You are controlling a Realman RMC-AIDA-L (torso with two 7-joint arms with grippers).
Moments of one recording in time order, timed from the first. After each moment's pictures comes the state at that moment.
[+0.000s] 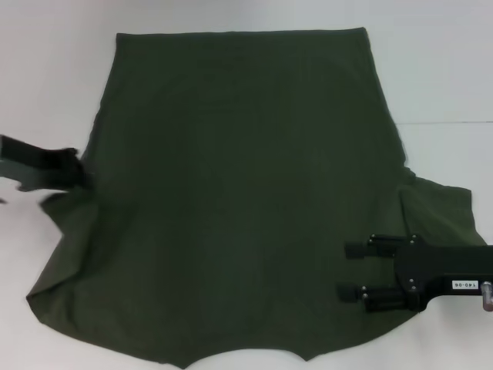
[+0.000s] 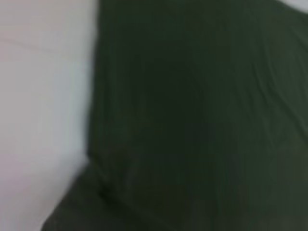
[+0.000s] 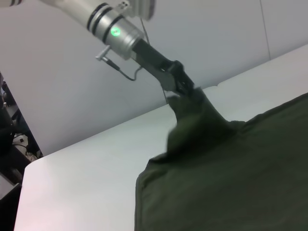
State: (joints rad) left arm -0.88 -1.92 0.49 0.72 2.74 1.36 -2.64; right arm 0.58 2.00 -0.71 -0.52 -2.02 -1.63 1.36
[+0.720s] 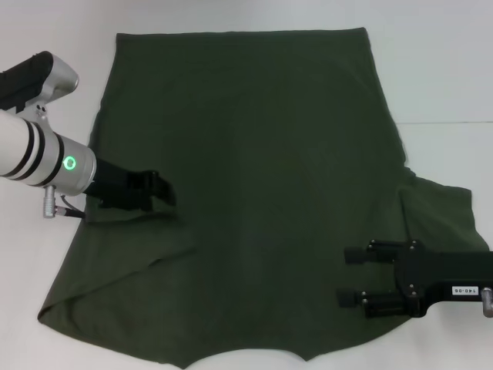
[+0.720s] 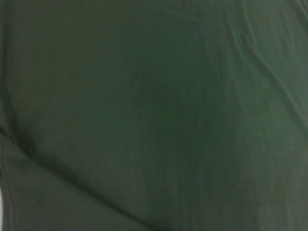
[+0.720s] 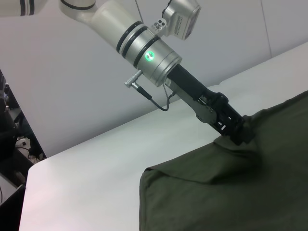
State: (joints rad) left arm -0.97 -2.03 0.60 0.55 2.74 1.13 -2.70; right arm 0.56 2.00 -0.71 -0.52 -2.02 -1.63 1.36
